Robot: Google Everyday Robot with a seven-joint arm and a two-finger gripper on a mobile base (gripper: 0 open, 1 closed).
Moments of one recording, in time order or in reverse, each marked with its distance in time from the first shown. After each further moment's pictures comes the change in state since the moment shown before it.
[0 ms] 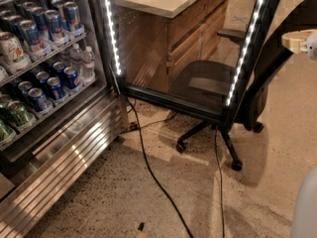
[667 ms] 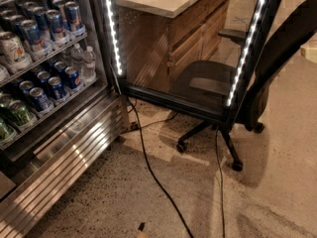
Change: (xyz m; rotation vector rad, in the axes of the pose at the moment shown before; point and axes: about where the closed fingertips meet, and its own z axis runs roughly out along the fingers) arm 0.037 -0.017 -0.045 0.081 0.133 0.039
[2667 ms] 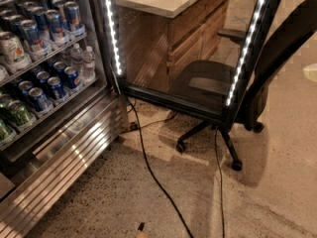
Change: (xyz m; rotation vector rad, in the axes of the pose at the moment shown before) arm 0.035 0.060 -0.060 -0.037 0.211 -0.042
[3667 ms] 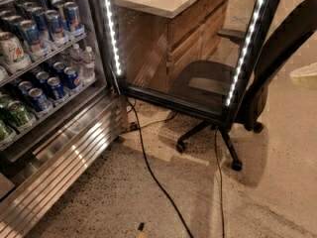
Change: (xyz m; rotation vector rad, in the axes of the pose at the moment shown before) arm -0.036 0.093 -0.048 -0.220 -0.037 -0.086
